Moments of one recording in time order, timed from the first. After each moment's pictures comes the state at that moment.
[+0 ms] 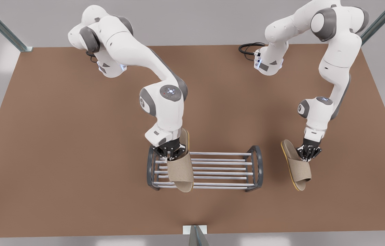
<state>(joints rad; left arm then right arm) 0.41 0.52 -0.27 -2.24 0.25 3.49 -0.20 0.78 0.75 -0.24 -0.99 -0.20 2.02 0.74</state>
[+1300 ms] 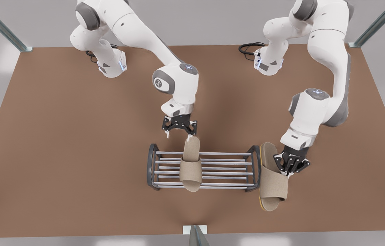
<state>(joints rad) 0.09 0.38 -0.38 -1.63 0.35 2.70 -0.34 0.97 0.41 -0.27 -1.54 -0.46 2.21 1.14</state>
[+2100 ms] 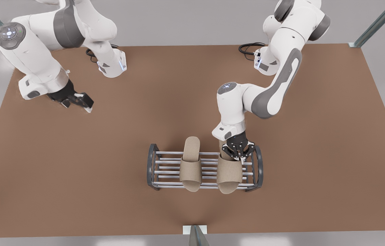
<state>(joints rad) -0.25 0.49 -0.38 -1.53 0.99 2.22 -0.95 0.14 -0.02 0.14 -1.54 0.01 1.59 0.44</state>
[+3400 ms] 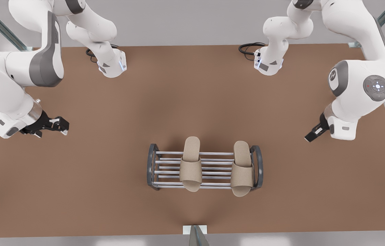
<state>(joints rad) -0.07 0.20 0.00 -1.53 -0.01 1.74 -0.66 -0.02 0.22 0.08 -1.36 -0.08 1.62 -0.07</state>
